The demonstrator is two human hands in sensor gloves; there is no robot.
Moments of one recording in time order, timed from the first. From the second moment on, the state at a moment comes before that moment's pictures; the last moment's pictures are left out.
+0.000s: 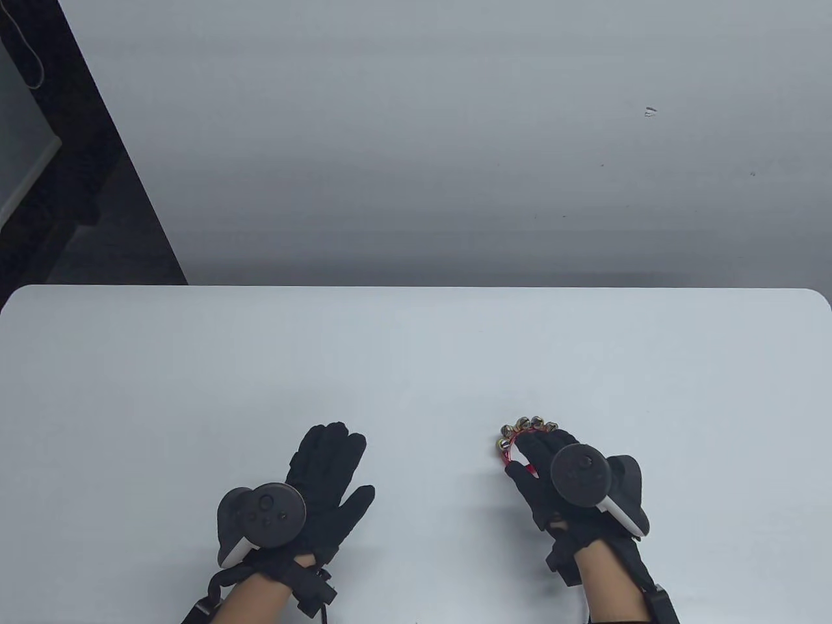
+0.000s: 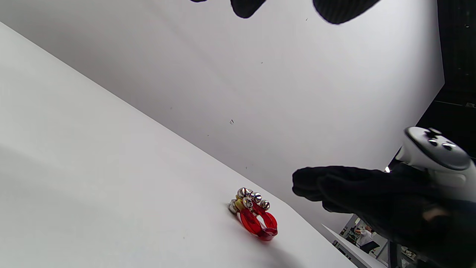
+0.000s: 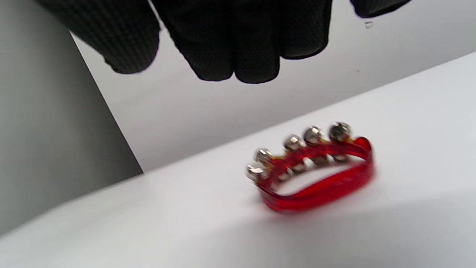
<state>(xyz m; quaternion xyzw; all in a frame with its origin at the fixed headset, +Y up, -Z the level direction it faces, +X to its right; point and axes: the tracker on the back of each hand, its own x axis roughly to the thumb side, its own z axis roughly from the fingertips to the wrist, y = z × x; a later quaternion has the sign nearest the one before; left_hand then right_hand) -0.204 -0.699 -0.299 0.04 -0.25 0.32 0.91 0.167 -0.716 -0.336 0.06 0.02 0.98 0.18</state>
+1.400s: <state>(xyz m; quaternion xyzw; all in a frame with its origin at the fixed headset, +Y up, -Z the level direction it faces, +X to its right) -0.216 -0.695 -0.299 0.07 -0.24 0.37 0.89 0.137 -0.751 -0.329 0.09 0.10 0.74 0.66</state>
